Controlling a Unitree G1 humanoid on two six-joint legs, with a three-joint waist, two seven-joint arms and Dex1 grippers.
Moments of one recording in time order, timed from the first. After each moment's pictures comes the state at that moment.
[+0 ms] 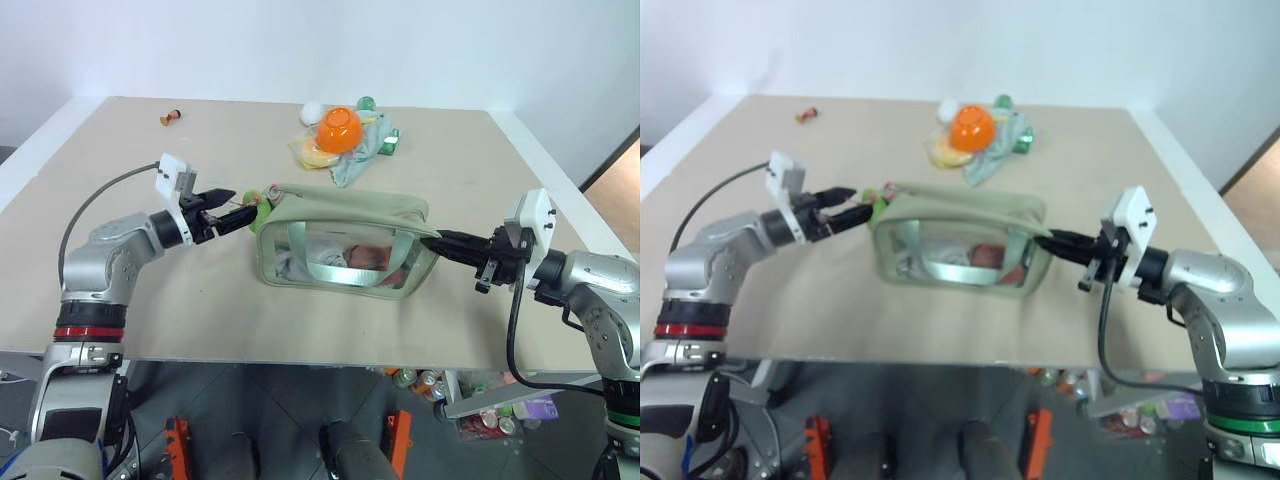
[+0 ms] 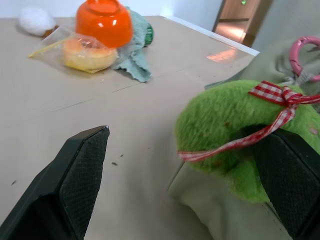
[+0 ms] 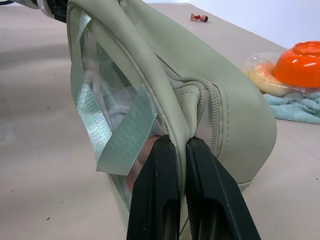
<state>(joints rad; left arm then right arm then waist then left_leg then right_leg) -0.74 0.54 0.09 0.34 -0.50 0.51 -0.91 -0.33 -0.81 -0.22 -0.20 0.54 0.44 1.00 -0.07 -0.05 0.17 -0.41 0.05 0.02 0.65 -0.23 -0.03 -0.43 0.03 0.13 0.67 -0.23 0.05</state>
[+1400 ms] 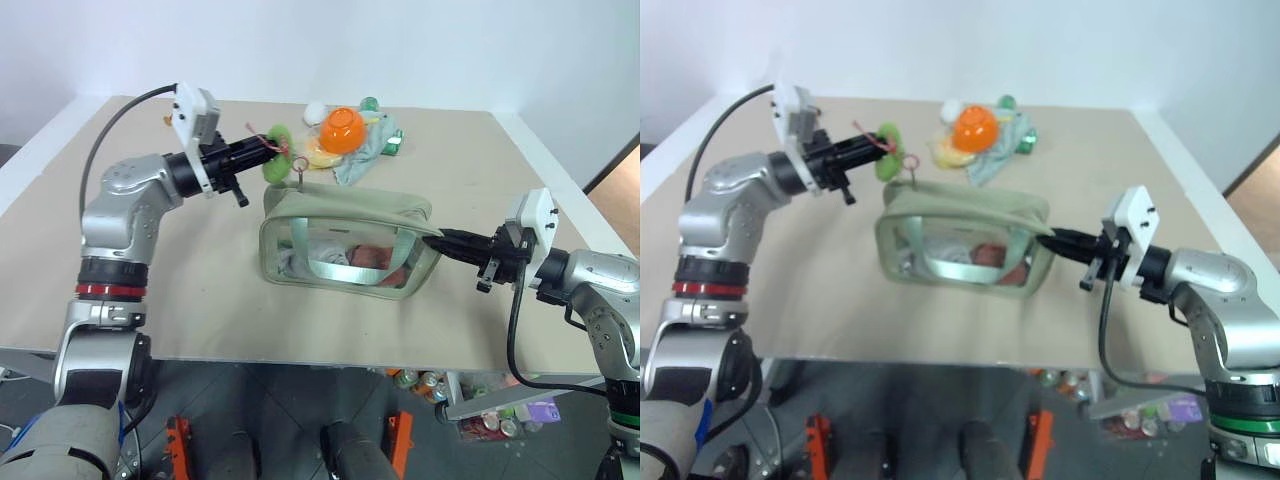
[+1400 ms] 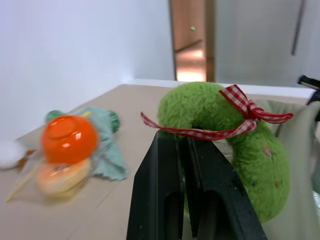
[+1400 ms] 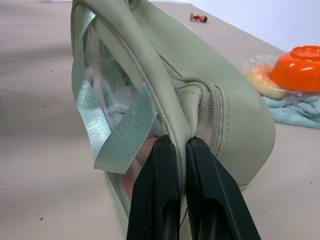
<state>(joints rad) -0.99 0.45 0.02 0.34 -0.41 0.32 -1.03 -0.33 -0.82 -0.22 -0.20 0.53 0.43 1.00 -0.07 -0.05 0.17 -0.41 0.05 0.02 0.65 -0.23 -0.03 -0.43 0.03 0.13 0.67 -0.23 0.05</state>
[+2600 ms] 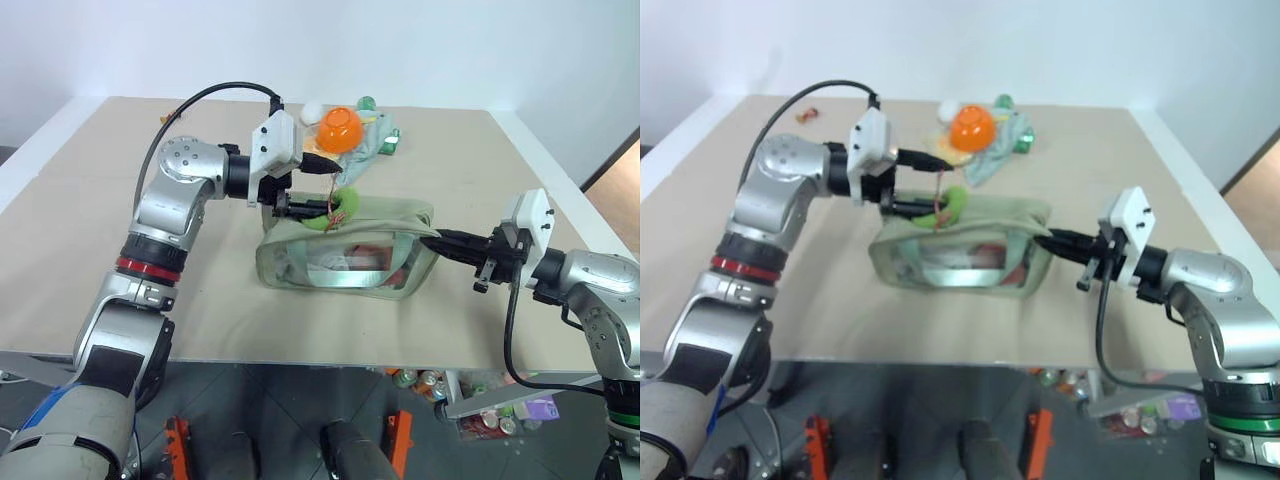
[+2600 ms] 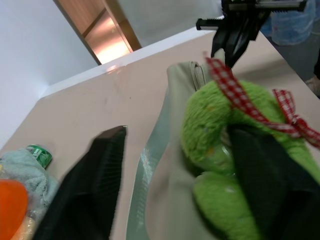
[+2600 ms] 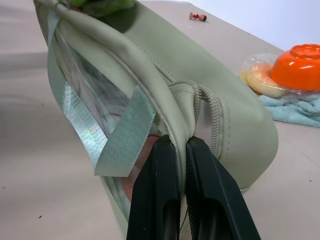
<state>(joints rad) -1.09 0.45 -0.17 0.42 -0.23 0.06 -1.32 -0.33 -0.82 -0.20 -0.19 0.52 0.41 1.00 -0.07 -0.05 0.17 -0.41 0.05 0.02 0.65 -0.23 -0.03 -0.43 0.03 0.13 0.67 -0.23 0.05</state>
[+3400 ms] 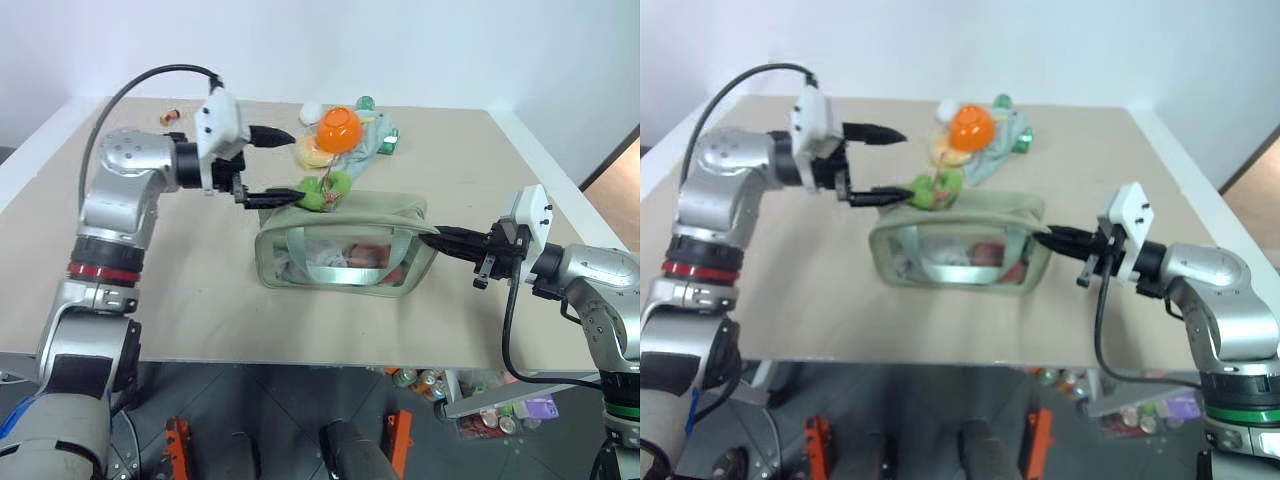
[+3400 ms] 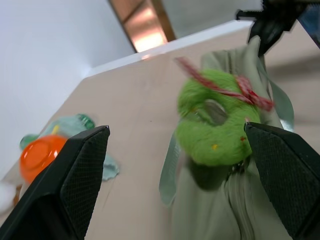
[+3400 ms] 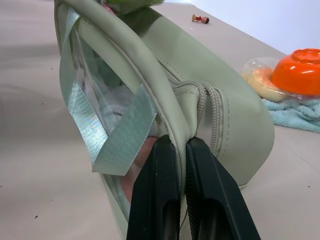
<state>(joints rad) -1.01 0.59 -0.02 0.32 -0.33 0.21 -1.26 -0.37 -0.82 -0.18 -0.15 0.51 0.39 1.02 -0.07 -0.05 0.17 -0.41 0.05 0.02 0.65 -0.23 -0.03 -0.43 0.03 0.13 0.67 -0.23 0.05</state>
